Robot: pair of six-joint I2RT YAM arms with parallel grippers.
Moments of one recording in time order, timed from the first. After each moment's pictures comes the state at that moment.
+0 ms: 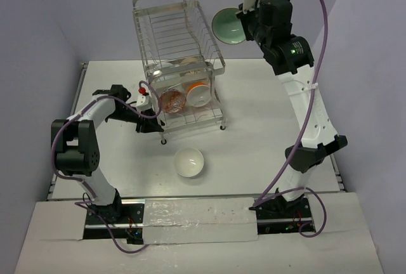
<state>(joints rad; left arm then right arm) -0.05 1.74 1.18 -1.09 1.27 1.48 0.42 1.73 2.34 -0.79 0.26 -0.30</state>
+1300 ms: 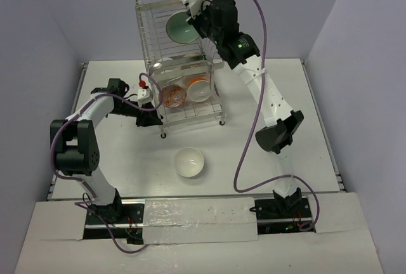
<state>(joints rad) -0.05 1.73 1.22 -0.87 1.21 1.21 0.57 2.13 2.60 -0.57 0.07 -0.46</state>
